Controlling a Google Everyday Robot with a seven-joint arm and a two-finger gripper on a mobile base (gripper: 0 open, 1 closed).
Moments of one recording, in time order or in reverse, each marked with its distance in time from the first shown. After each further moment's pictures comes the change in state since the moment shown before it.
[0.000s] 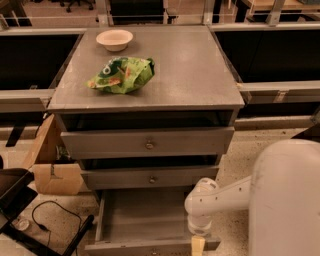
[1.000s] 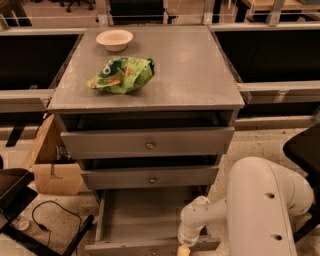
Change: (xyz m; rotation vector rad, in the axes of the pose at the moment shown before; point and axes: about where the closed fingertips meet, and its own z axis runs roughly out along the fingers) arm -0.049 -0.004 0.132 -0.116 -0.173 0.082
